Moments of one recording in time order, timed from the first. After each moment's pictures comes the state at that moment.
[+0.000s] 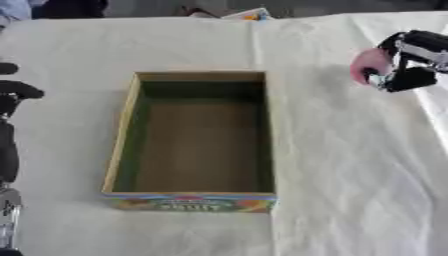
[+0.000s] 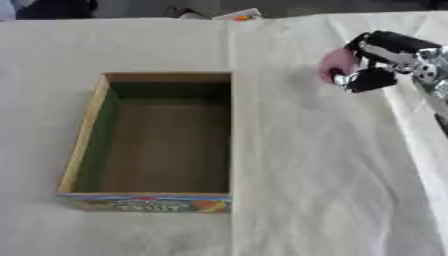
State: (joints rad) left arm -0.24 0.14 0.12 -1.96 0.21 -0.11 0.10; right arm -0.85 -0.77 0.30 -1.16 0.60 -0.16 0.35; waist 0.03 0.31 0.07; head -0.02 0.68
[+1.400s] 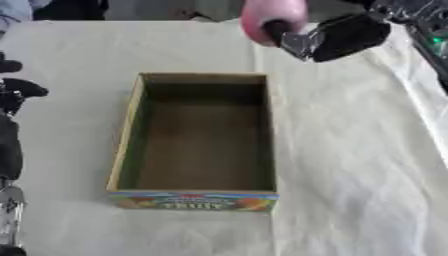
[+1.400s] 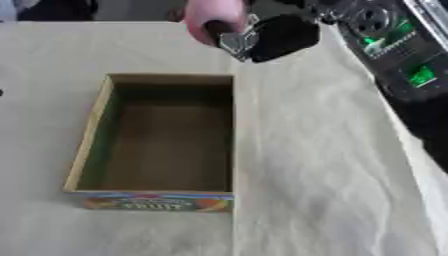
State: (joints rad) left arm -0.23 0.14 0.12 -1.96 0.22 -0.10 0.09; right arm -1.00 -0.60 0.42 -1.73 0.46 -0.05 0.48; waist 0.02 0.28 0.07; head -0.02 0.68
